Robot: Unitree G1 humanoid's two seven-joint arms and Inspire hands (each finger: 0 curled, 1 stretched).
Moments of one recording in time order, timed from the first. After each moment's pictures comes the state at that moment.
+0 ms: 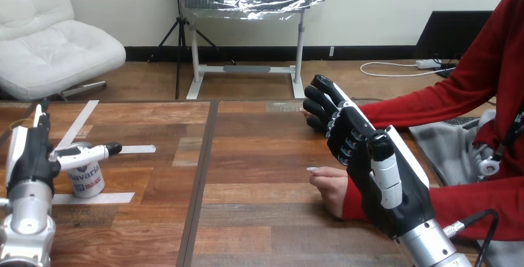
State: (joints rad) left arm -0.57 0.50 0.16 1.23 0.16 -0.35 0.11; right arm 0.07 -0.12 0.00 0.06 0.24 -0.40 0.52
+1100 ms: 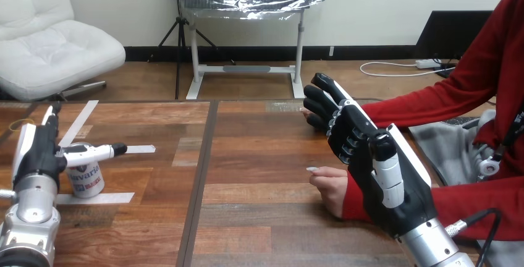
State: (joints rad) left arm -0.61 0.50 0.11 1.25 0.17 -0.25 0.09; right arm 0.08 -0.12 0.00 0.03 0.24 -0.39 0.51
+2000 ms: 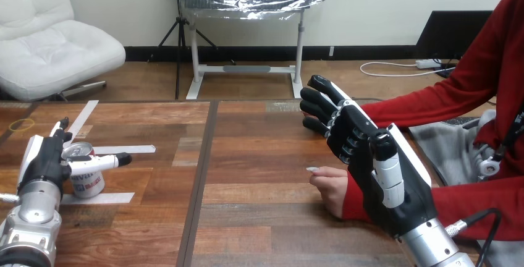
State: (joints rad) left arm -0.62 0.50 0.09 1.27 0.17 -0.19 0.05; right arm 0.08 -0.12 0.00 0.03 0.24 -0.39 0.51
